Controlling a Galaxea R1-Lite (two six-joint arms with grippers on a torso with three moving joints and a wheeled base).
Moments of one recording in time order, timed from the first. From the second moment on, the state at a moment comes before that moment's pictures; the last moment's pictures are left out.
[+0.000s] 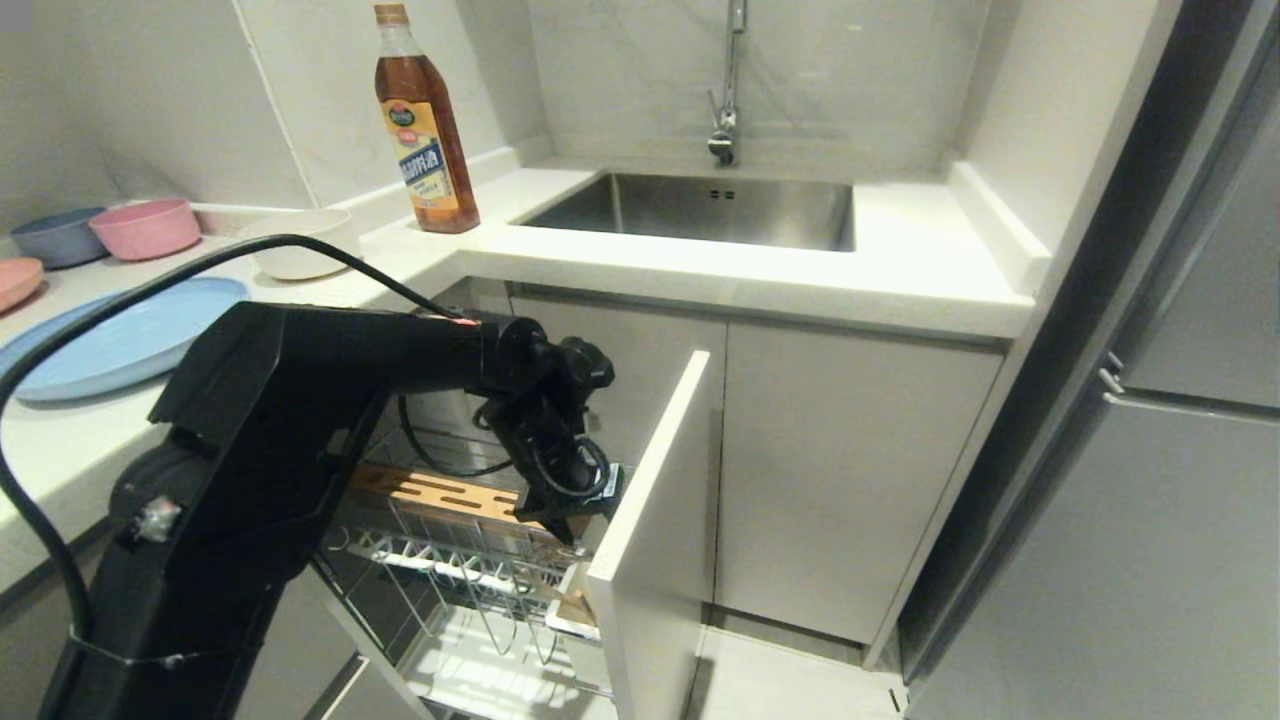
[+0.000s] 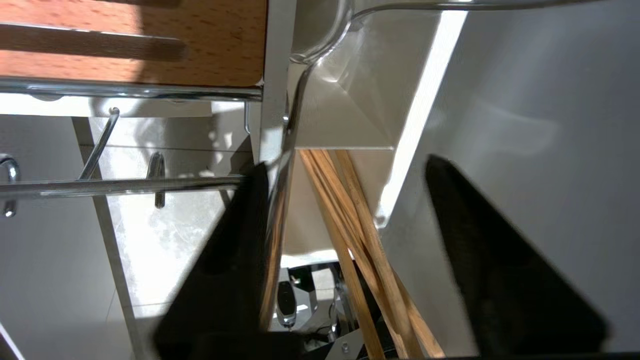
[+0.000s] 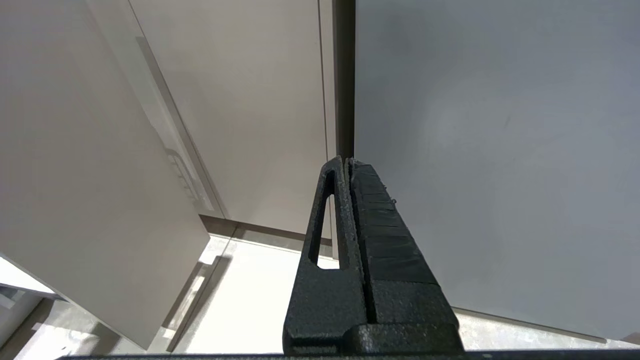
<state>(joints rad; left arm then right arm) -0.43 2.36 -1.96 0.95 -0.14 -0.34 0.00 0.00 0.00 0.00 -0.01 0.05</state>
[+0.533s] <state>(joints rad) -0.44 2.21 -1.96 1.02 -0.07 -0.34 0.00 0.00 0.00 0.00 -0.01 0.05</state>
